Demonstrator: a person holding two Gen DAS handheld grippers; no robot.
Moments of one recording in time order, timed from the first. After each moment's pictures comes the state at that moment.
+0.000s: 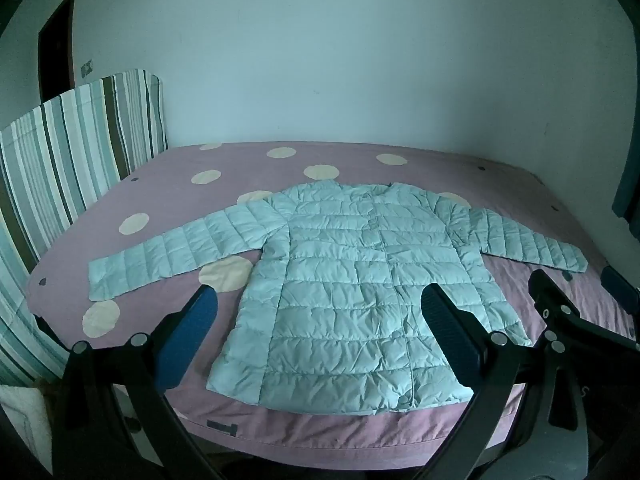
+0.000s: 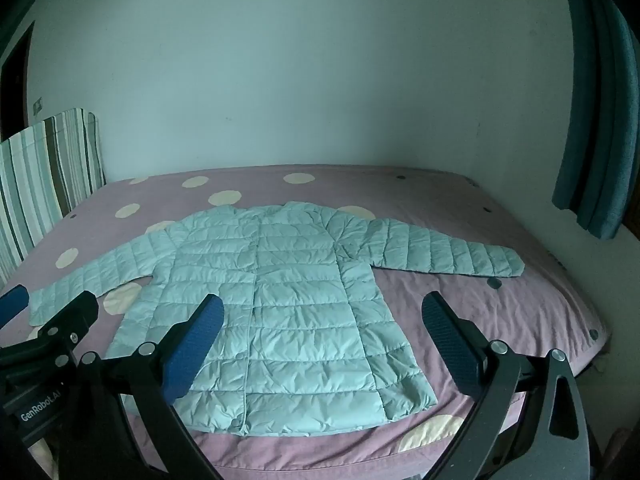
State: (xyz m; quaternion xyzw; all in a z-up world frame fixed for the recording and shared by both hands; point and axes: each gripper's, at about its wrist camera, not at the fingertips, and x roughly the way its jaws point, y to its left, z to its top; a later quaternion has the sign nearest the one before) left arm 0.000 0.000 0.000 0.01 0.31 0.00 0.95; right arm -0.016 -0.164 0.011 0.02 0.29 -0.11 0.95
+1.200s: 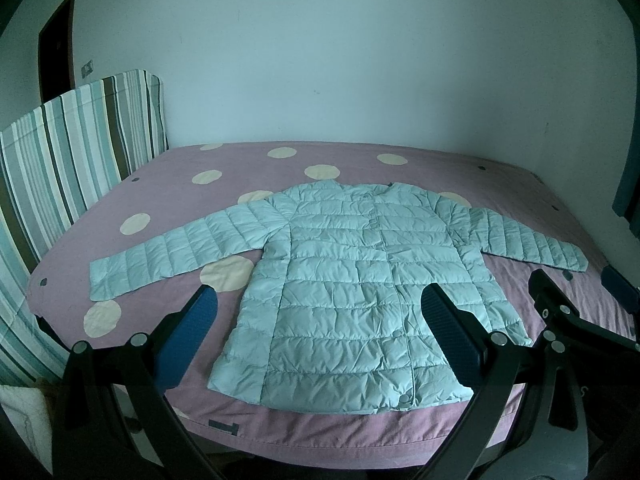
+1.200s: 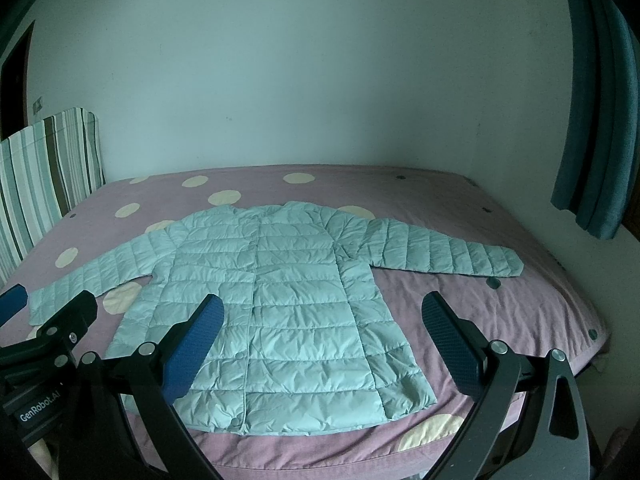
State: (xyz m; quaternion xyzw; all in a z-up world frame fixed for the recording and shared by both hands) left arm 0.000 0.000 0.000 0.01 0.31 0.00 0.95; right arm -0.018 -0.164 0.013 0.02 0.29 -0.11 0.95
